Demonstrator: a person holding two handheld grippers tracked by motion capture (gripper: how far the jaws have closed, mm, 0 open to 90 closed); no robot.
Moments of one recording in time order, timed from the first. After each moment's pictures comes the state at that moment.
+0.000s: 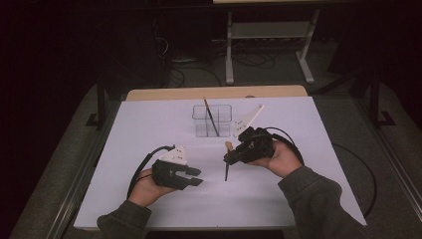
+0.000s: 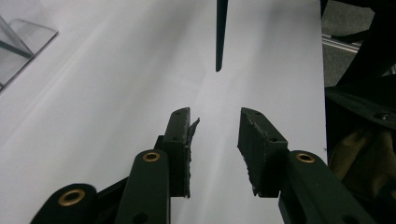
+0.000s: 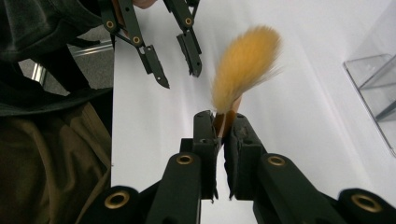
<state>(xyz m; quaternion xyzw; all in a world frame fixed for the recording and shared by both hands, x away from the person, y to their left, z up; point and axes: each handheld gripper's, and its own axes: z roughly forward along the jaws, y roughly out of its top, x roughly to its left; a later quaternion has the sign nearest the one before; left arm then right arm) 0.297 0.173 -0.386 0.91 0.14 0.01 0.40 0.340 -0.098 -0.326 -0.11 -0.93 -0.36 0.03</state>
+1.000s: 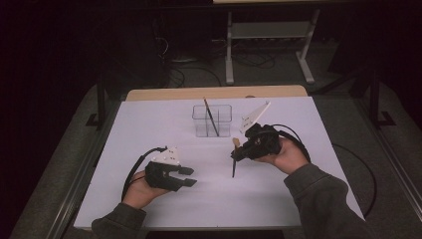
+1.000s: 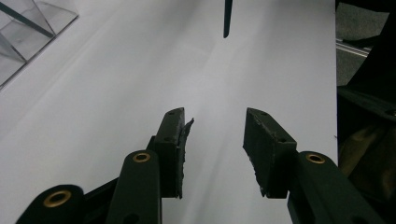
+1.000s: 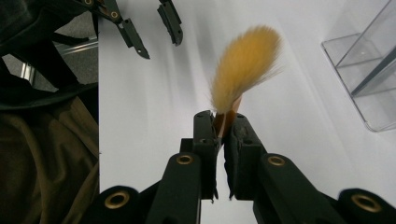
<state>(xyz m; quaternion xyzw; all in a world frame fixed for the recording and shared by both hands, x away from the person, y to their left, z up) 0.295 0.191 -0.390 0.90 0.16 0.02 0.40 0.349 -0.115 -0.327 -0.13 -0.93 -0.35 0.03</state>
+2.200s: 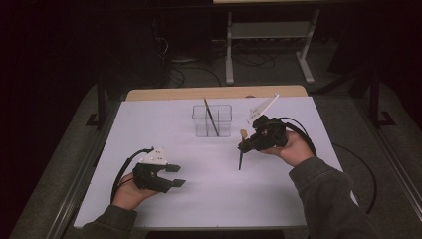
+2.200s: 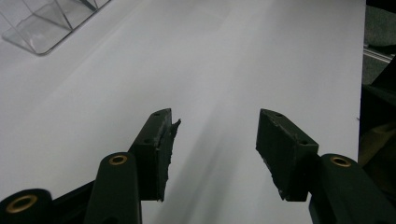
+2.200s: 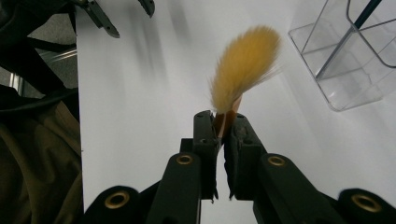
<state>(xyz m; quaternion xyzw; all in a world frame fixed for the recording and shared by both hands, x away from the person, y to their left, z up) 0.293 0.222 -0.393 0.90 0.20 0.05 0.39 0.367 -0.134 -0.324 -0.17 -0.92 -0.34 0.02</state>
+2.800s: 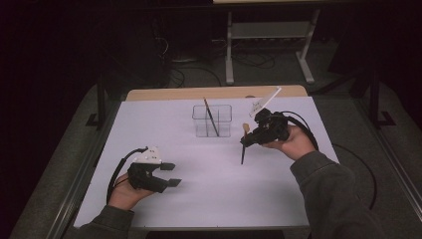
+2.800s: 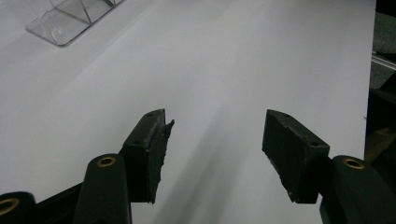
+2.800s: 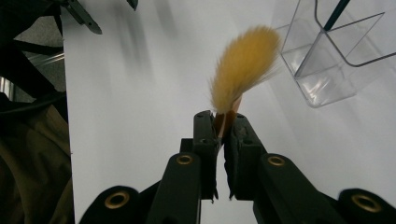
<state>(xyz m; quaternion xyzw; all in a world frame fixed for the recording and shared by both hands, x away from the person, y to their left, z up) 0.292 0.233 -0.392 0.89 0.22 0.06 0.39 0.380 -0.140 -0.317 -0.18 -0.92 -0.34 0.01</state>
